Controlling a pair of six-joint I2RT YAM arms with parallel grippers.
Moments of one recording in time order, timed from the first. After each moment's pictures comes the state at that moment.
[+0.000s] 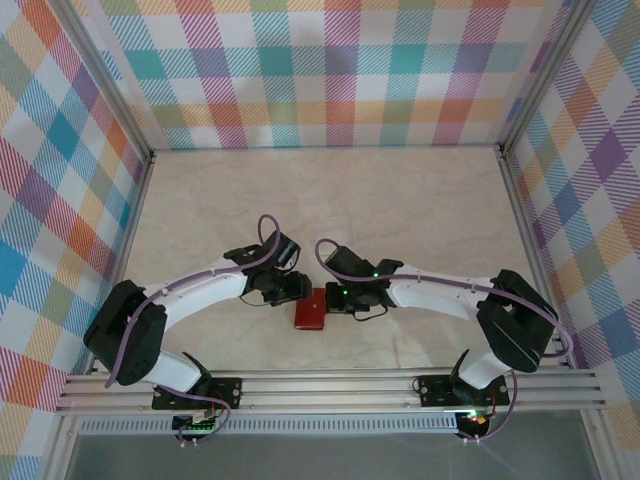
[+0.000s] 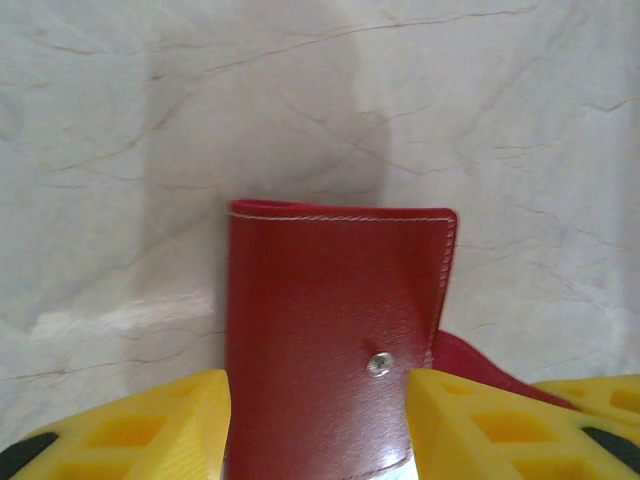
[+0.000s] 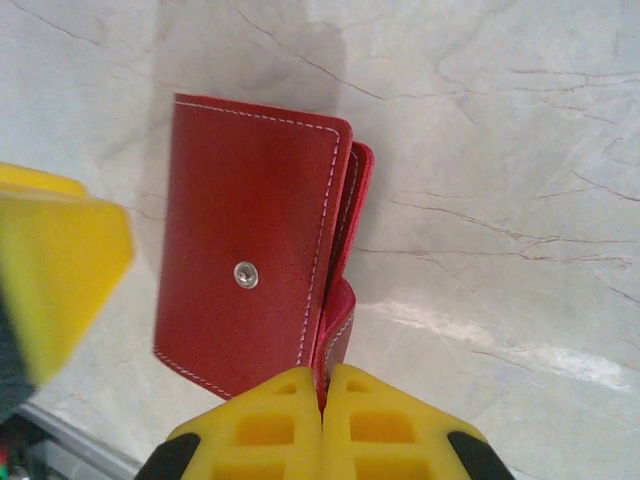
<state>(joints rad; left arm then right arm) -0.69 1.46 0.86 -0.56 0.22 -0.82 0.96 1.53 0.92 -0.47 -0.12 0.87</state>
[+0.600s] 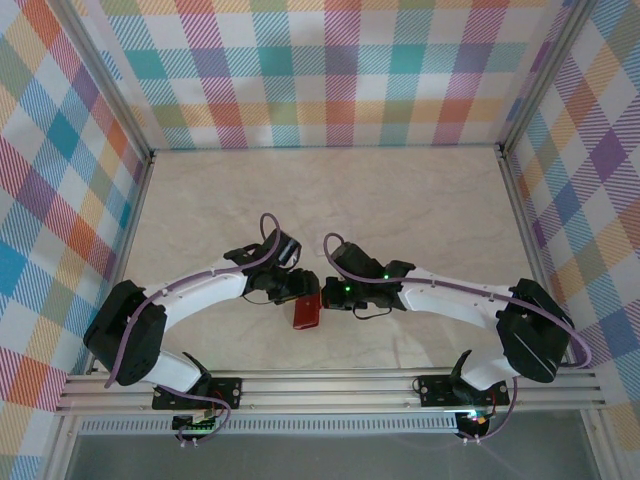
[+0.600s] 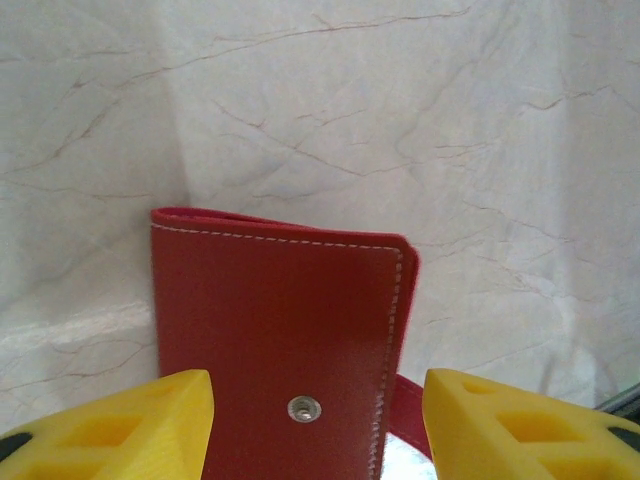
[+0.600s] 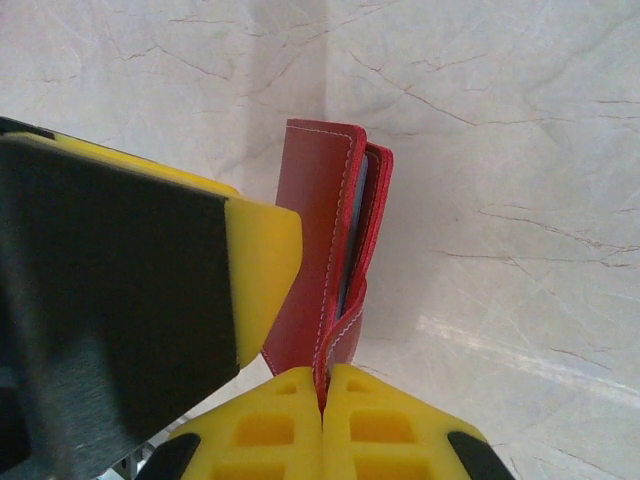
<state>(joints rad) -0.69 1.46 0.86 -0.53 0.26 -0.83 0.96 1.45 0.90 -0.40 -0.17 0.91</state>
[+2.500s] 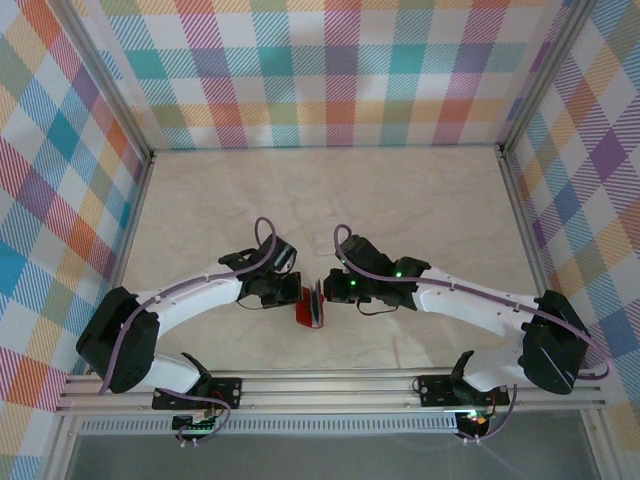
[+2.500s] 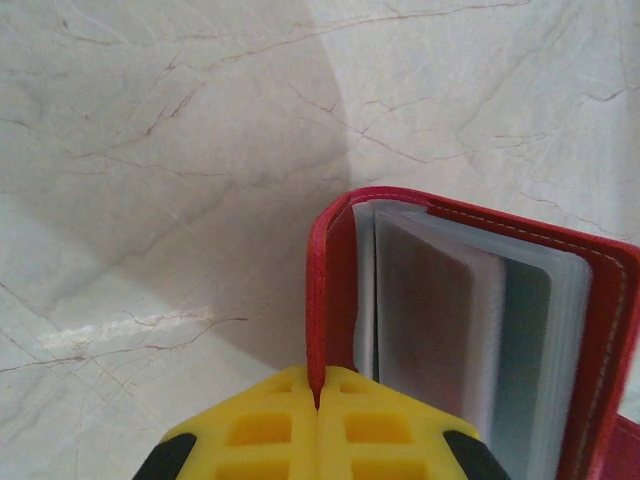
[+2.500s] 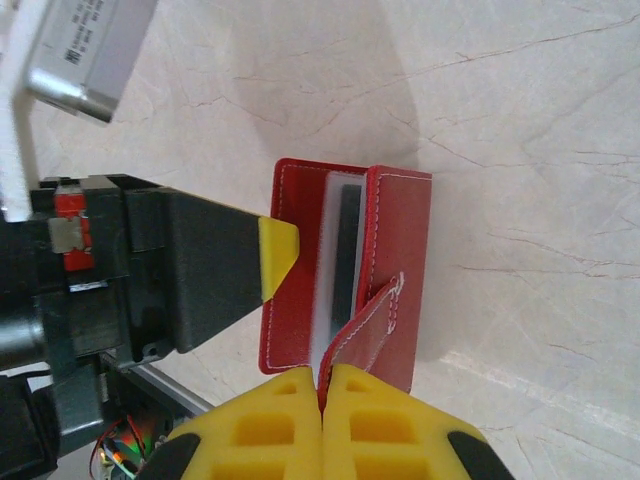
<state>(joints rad) -0.69 1.41 0.81 -0.54 0.21 -0.81 0.96 1.35 0.94 -0.47 -0.13 0.91</state>
